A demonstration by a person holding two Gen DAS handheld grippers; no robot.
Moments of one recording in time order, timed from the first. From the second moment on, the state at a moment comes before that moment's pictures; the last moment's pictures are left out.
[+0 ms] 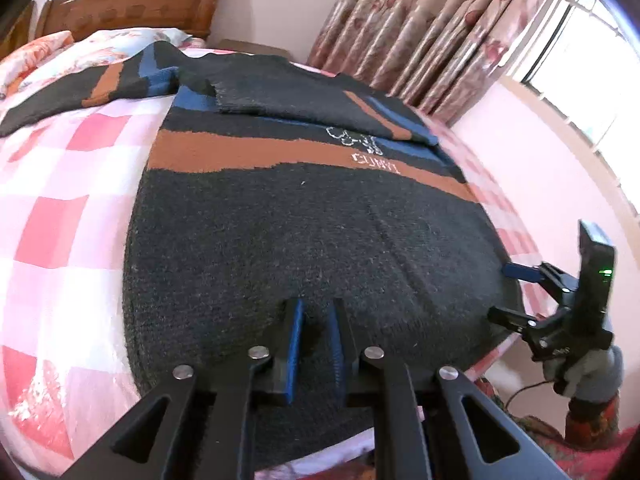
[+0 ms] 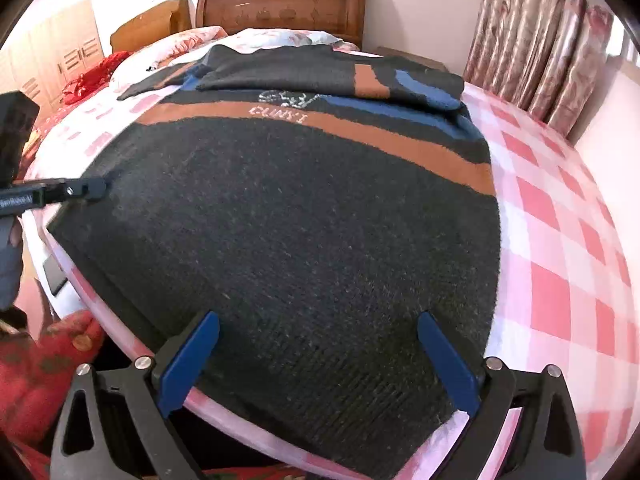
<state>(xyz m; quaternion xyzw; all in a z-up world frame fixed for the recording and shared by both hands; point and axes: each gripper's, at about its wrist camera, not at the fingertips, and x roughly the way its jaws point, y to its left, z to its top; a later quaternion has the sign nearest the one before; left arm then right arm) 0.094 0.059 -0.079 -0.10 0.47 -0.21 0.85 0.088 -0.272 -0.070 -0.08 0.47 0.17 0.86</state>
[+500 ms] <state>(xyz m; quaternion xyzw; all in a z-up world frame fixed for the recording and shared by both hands) 0.149 0.022 -0.079 -0.03 0.46 -0.17 0.87 0.135 -0.239 -0.077 -0.09 0.46 0.17 0.87</state>
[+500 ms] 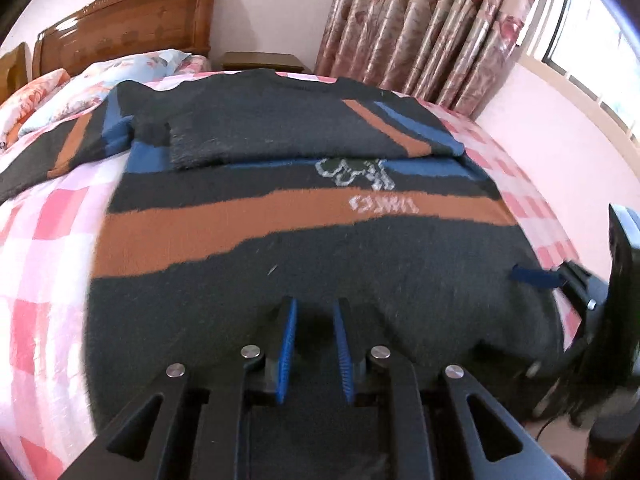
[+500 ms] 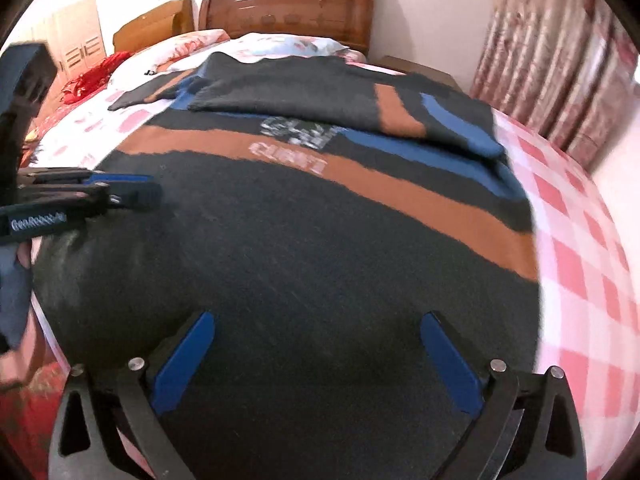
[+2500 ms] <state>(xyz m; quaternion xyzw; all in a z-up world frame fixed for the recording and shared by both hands) 0.310 0.382 -0.160 -0.64 0.27 0.03 0.72 0.209 -0.219 -0.077 -0.07 0.41 0.20 0.89</state>
